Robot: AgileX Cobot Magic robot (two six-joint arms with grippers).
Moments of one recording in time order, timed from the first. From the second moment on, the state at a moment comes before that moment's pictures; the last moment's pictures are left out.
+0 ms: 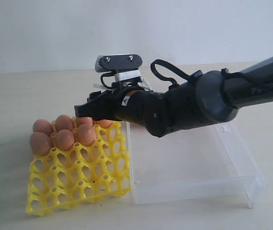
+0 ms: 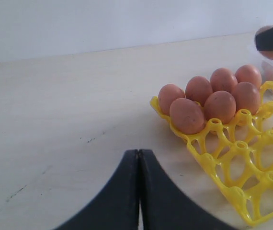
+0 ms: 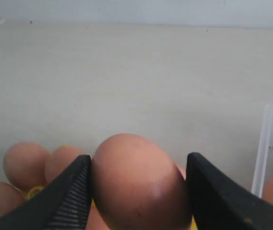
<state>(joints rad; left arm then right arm) -0.06 0.01 0.00 -0.19 0.37 0.21 0.76 2.02 -1.14 0.32 -0.30 0.01</state>
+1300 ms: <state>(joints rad) -0.06 0.01 0.00 -0.19 0.37 0.21 0.74 2.10 -1.15 0.34 -0.24 0.04</state>
